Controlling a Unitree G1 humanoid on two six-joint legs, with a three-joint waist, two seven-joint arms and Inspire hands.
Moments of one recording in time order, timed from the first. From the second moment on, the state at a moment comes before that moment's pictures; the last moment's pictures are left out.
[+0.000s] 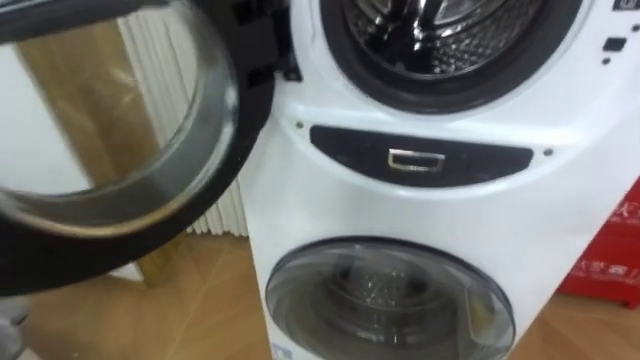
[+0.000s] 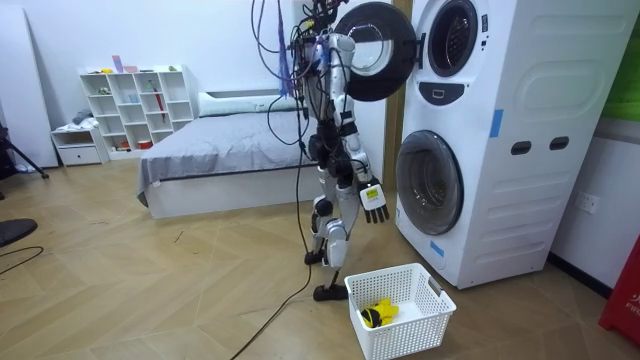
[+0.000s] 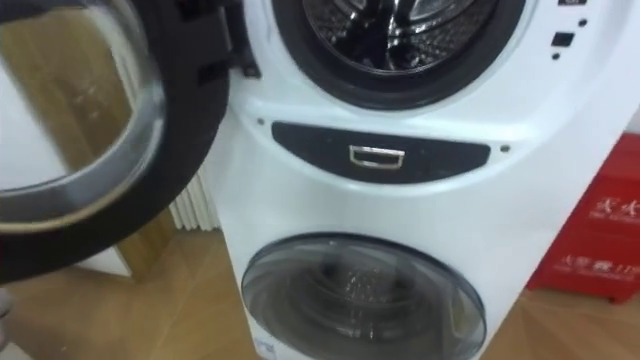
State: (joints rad) left arm 0.05 0.26 0.56 -0.21 -0.62 -0.18 0.62; right arm 0.20 -0.26 -0.26 1.19 0.16 -0.06 0.29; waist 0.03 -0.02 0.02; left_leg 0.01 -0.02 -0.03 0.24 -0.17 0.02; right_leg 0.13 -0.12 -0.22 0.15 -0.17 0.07
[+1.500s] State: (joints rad) left arm 0.01 0.27 -0.40 -0.18 -0.36 -0.04 -0.29; right arm 0.10 -0.23 -0.02 1.13 0.27 -0.06 0.19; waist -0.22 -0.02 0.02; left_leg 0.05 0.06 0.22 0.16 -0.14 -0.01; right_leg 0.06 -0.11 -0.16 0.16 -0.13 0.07
